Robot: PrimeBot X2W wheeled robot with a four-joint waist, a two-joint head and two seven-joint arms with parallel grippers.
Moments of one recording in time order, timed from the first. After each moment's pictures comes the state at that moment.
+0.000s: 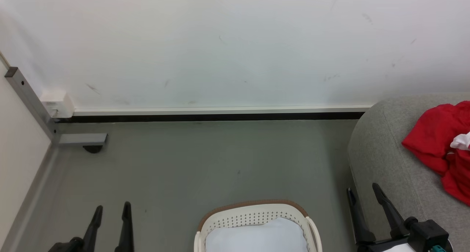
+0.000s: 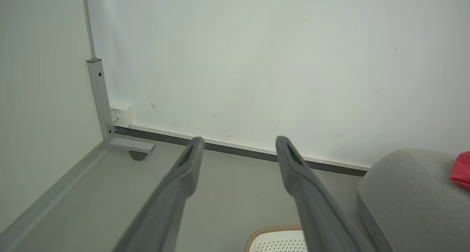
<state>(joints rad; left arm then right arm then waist) 0.03 0.06 0.08 0.19 -0.22 -0.12 -0.26 -0.08 -0.08 0.19 0.24 0.34 0.13 -0.26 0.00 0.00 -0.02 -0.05</state>
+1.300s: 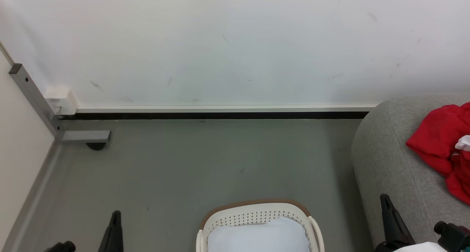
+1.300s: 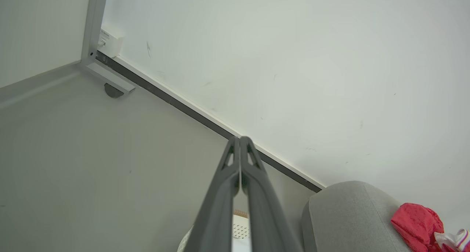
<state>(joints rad) 0.01 0.04 0.08 0.25 -0.59 -0.13 -0.16 -0.06 -0.08 0.12 0.28 0.70 0.13 -0.17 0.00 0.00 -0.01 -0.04</state>
